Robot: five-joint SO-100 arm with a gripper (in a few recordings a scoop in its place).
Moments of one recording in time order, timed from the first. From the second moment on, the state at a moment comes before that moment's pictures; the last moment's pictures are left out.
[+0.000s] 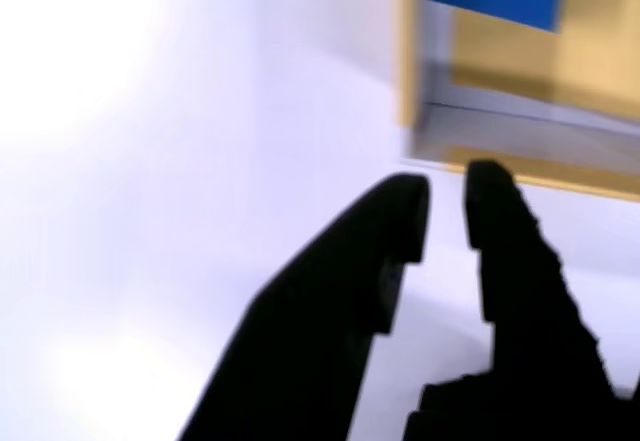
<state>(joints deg) 73.4 144.8 116.1 82.9 -90.1</state>
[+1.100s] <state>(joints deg) -5.8 181.6 168.7 66.4 -88.2</state>
